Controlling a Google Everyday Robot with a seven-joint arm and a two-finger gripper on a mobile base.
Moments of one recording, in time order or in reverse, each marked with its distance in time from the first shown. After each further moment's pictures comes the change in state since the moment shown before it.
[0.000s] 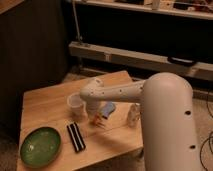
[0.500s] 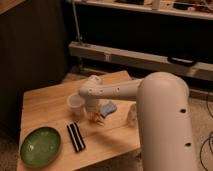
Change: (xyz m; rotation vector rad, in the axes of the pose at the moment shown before) arm 0.016 -0.002 -0.003 -0.002 0.010 -0.006
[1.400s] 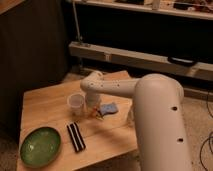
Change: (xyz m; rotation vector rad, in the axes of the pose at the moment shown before) arm 0.033 0.015 0.006 0.063 0.010 0.016
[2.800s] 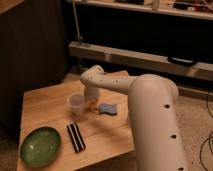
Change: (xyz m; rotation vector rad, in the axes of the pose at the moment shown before) arm 0.048 0.004 -0.014 0.007 0.065 -0.023
